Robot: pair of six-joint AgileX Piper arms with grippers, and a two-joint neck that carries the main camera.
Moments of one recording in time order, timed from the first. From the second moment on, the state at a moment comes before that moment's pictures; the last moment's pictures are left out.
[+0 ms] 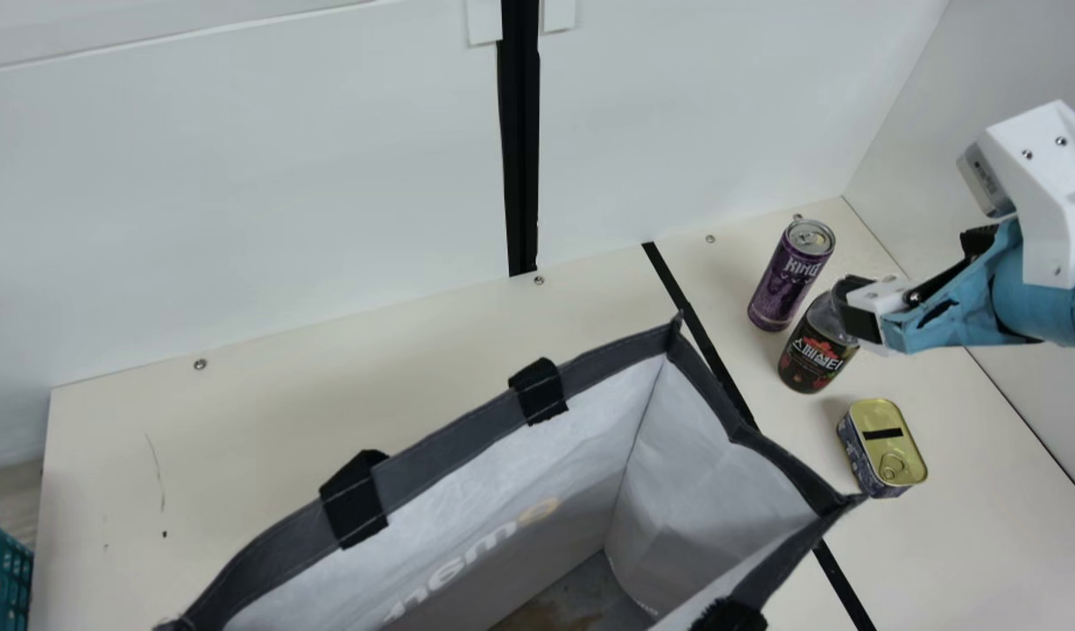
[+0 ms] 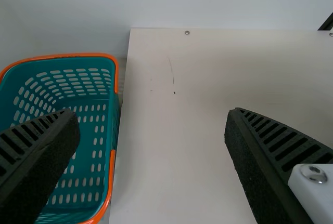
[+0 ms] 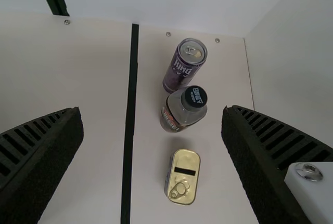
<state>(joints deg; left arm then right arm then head) -1.6 43.3 -69.0 -1.6 69.5 0.0 -34.4 70.5 -90.5 17.6 69.8 -37.9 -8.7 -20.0</state>
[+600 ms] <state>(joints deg) -1.6 43.3 -69.0 -1.6 69.5 0.0 -34.4 70.5 -90.5 17.5 69.8 -37.9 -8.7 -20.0</state>
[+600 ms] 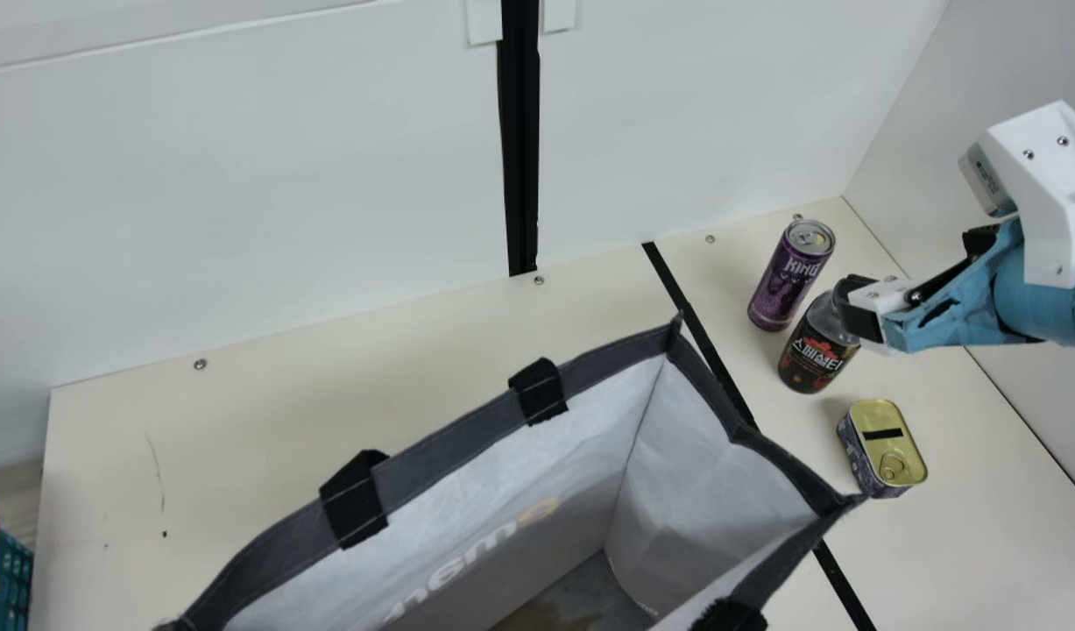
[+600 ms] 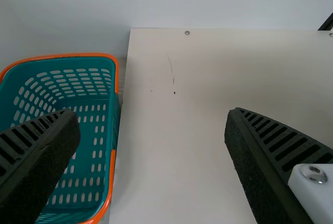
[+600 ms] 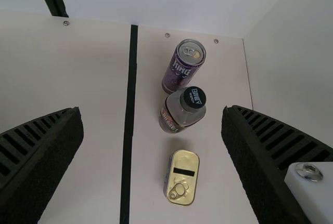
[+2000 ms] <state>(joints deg) -16.3 57.3 -84.5 8.9 67.9 -6.6 -34.4 70.5 -90.5 17.5 69.8 -37.9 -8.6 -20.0</state>
